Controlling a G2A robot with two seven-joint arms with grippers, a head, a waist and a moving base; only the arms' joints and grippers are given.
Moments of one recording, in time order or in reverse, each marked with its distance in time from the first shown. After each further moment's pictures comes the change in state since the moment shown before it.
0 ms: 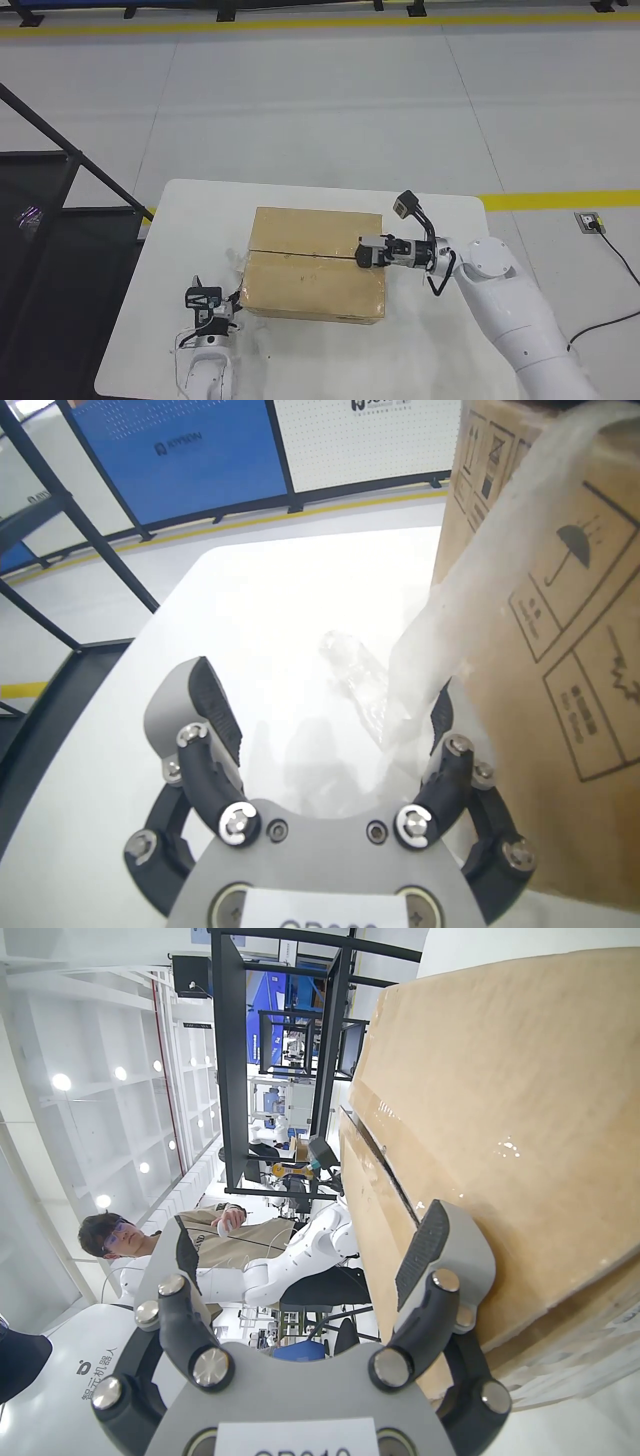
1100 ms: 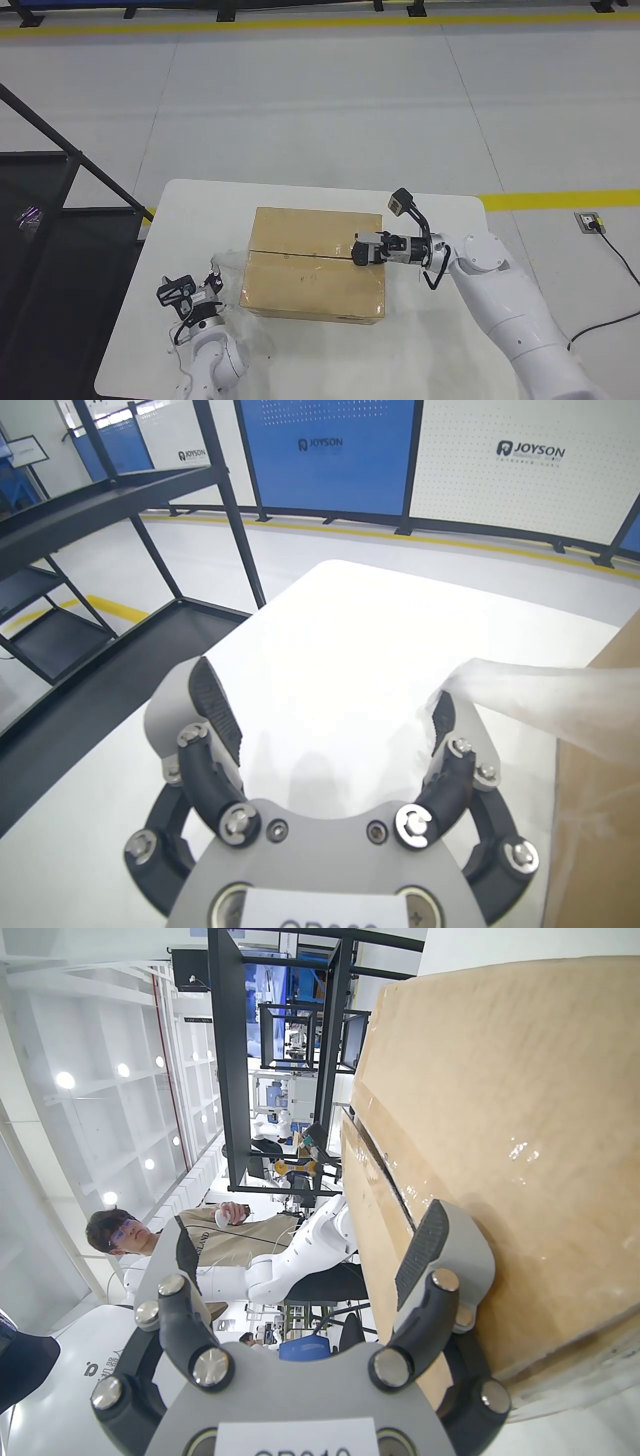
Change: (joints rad) left arm -0.090 -0.070 -0.034 0.045 -0.269 0.244 0.118; right arm 0.064 -0.022 -0.053 0.100 0.043 -0.026 0.024
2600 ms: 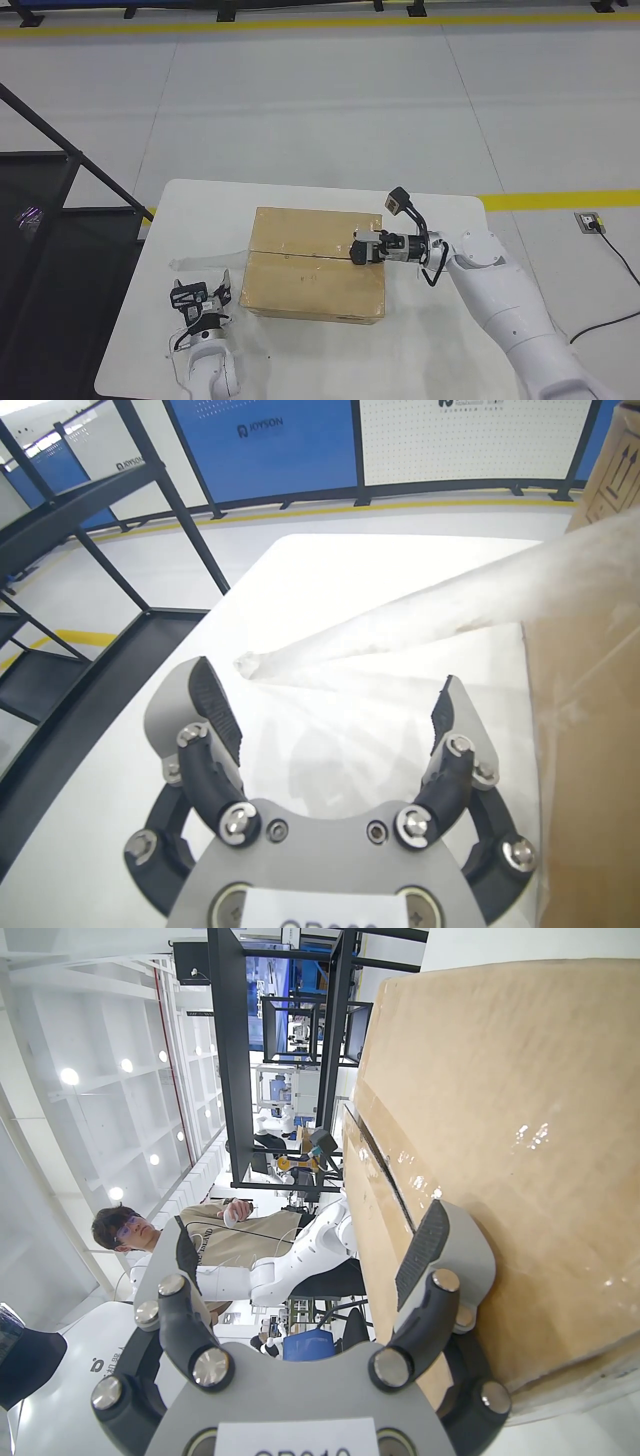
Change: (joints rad) left arm 0.061 -0.001 -0.040 -0.031 0.243 -0.111 -0.152; right arm 0.055 -0.026 -0.036 0.106 0.038 -0.037 0.042
